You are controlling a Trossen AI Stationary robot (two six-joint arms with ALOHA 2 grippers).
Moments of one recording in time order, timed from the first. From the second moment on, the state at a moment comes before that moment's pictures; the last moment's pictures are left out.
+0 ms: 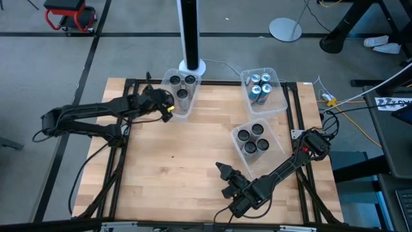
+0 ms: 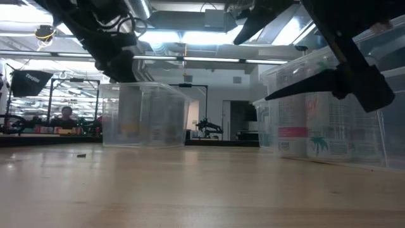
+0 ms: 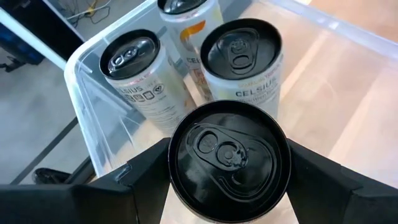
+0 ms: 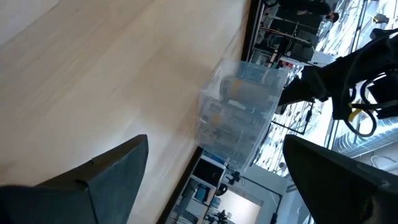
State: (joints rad) left arm 0.37 1.01 0.68 -0.39 -0.45 -0.02; right arm 0.70 2.01 1.35 -0.61 1.14 -0.56
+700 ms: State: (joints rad) left arm 0.37 0.99 0.75 -0.45 -0.48 0.04; right arm 0.70 2.01 1.35 -0.60 1.13 -0.56
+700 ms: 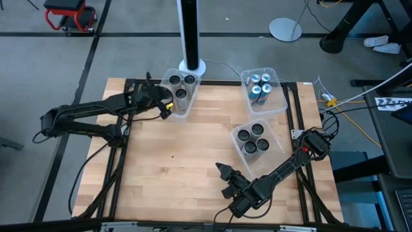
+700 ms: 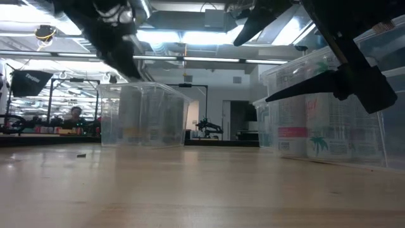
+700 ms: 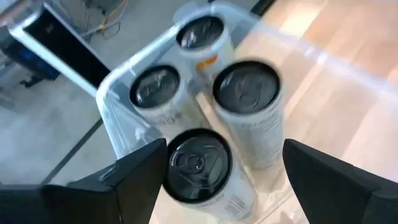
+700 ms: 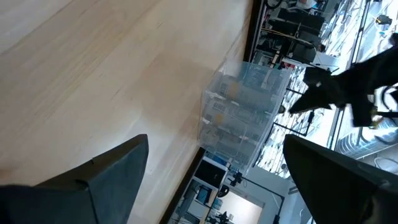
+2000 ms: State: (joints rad) left arm 0.35 1.22 0.84 -0.73 -0.17 0.27; right arm 0.70 2.01 1.35 -0.59 1.11 -0.56
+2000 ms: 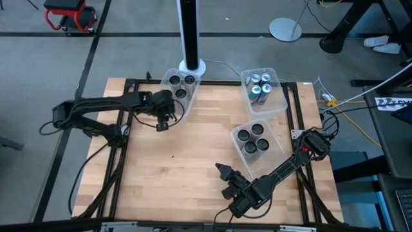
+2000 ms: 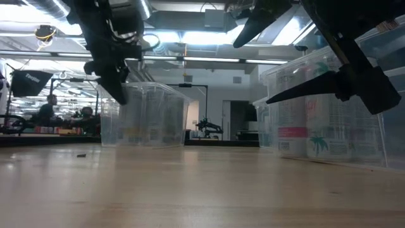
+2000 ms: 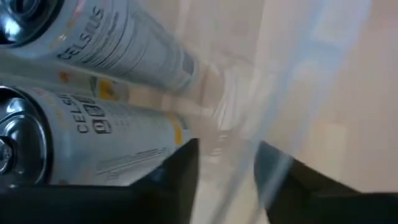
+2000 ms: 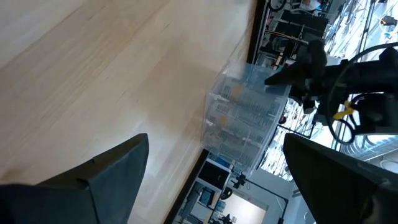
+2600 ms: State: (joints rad) left arm 0.35 1.22 0.85 -0.87 -0.19 0.29; right arm 0.70 2.01 1.35 -0.59 1.11 -0.56
